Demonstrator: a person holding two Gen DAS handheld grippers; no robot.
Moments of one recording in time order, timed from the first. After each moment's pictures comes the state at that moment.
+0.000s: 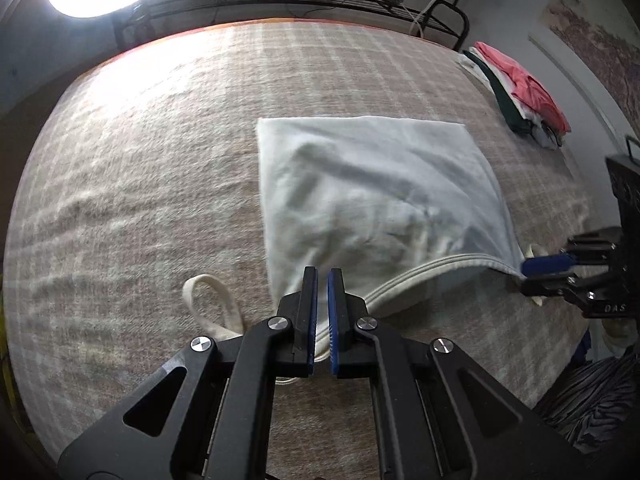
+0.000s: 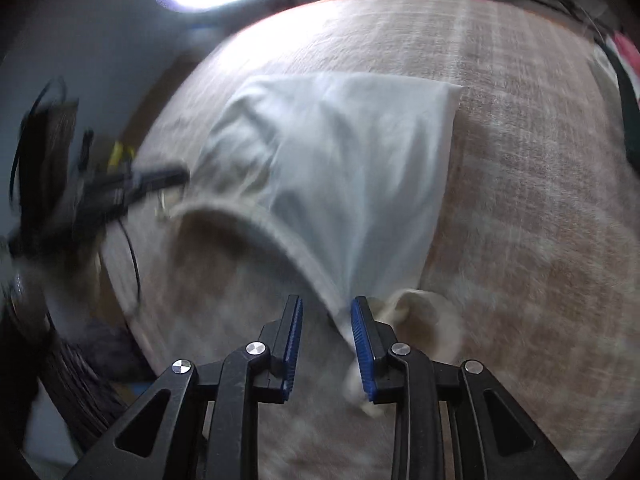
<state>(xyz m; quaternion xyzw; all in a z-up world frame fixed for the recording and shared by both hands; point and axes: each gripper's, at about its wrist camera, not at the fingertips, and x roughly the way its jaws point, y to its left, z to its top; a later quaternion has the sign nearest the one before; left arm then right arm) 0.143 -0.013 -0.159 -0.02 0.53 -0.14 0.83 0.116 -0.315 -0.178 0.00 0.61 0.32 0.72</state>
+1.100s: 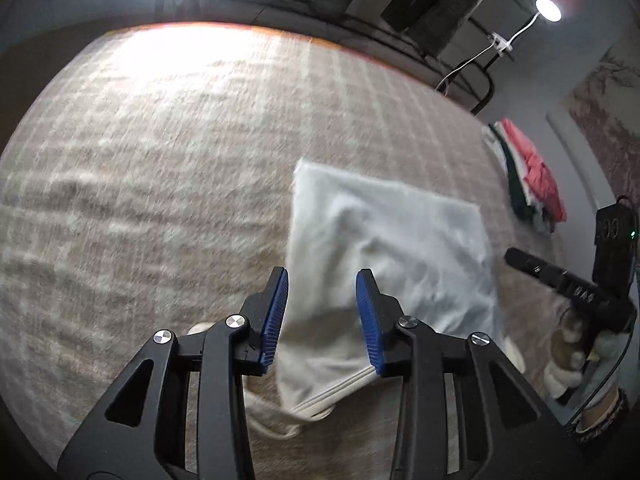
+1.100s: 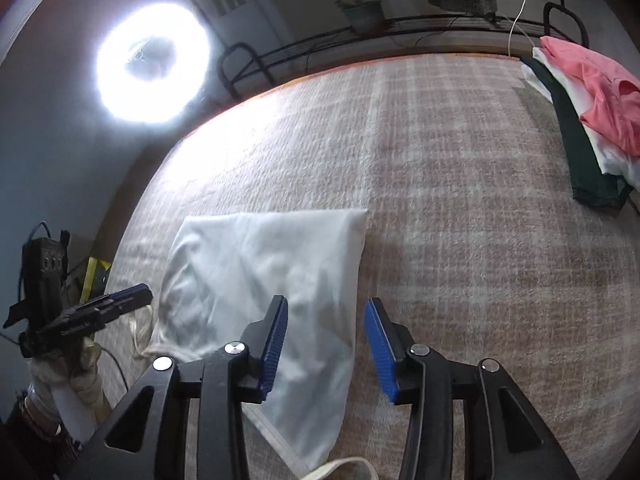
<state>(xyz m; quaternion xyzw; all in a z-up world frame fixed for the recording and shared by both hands) 0.177 0.024 -0.157 -0.14 0.50 -0.12 0.84 0.179 -0.341 -0.163 0.11 0.52 0.23 0.81</state>
